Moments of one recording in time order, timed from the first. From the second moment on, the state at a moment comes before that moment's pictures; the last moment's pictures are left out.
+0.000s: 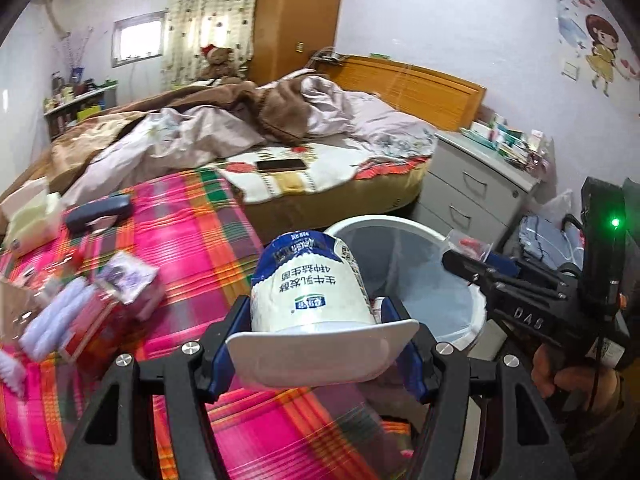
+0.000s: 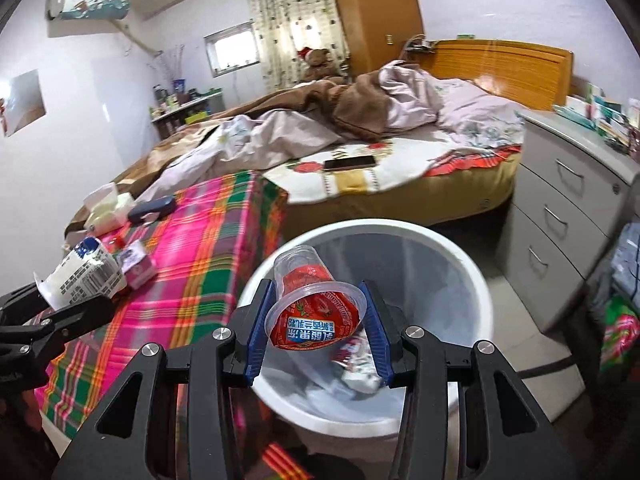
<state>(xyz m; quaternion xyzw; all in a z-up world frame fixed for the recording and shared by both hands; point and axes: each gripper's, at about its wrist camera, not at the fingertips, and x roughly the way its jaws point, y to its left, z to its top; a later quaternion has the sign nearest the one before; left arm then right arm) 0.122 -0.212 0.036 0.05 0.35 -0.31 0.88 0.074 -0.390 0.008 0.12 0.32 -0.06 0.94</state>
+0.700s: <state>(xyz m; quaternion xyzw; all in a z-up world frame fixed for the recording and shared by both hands) 0.148 -0.293 -0.005 0.09 0.39 -0.35 0.85 0.081 -0.424 -0.028 0.08 0.40 -0.11 0.91</state>
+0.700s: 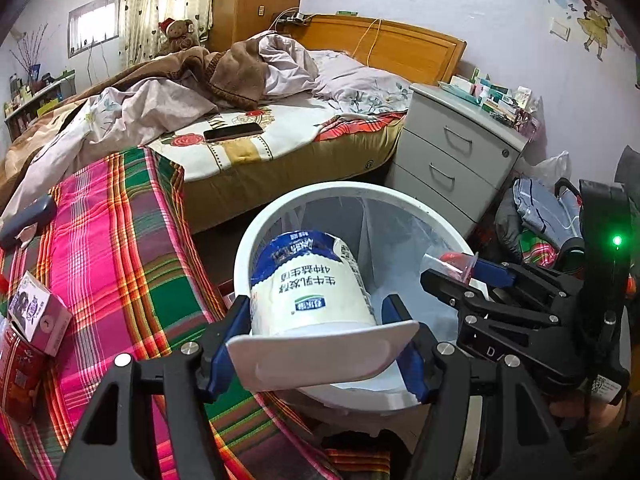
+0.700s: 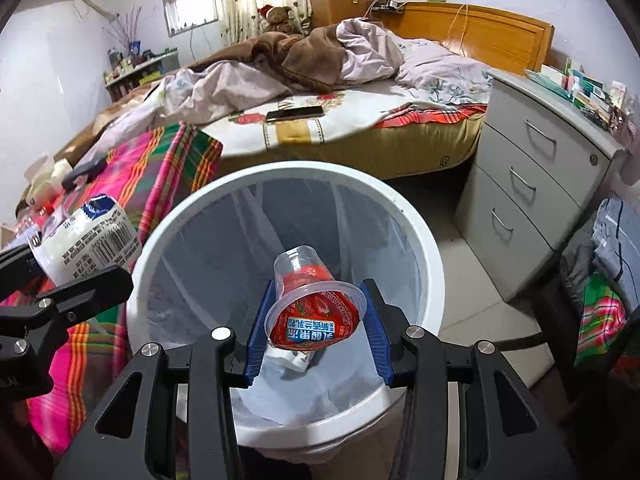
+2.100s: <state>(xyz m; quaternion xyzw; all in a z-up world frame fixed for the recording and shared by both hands) 0.129 -0.125 0.027 0.02 0.34 -0.22 0.91 0.089 -0.327 0.003 0.09 0.34 -0.04 0.94</state>
